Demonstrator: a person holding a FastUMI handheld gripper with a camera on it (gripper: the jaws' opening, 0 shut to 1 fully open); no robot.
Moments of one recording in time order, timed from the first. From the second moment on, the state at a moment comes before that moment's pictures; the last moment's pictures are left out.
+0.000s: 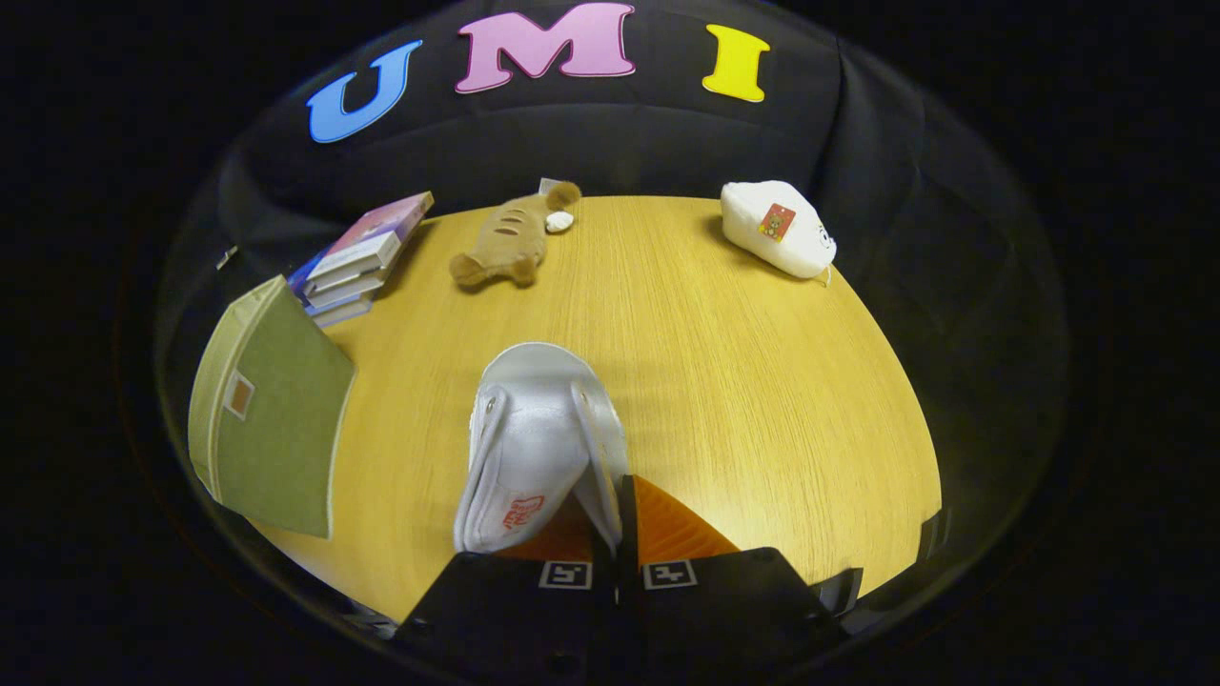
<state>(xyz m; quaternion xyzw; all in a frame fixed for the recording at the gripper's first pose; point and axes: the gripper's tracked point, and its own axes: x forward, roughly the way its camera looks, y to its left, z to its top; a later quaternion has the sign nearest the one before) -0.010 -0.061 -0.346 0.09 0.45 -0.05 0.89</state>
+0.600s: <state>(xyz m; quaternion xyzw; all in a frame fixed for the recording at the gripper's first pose) 0.042 0.108 -0.169 0.16 0.40 0.07 0.90</state>
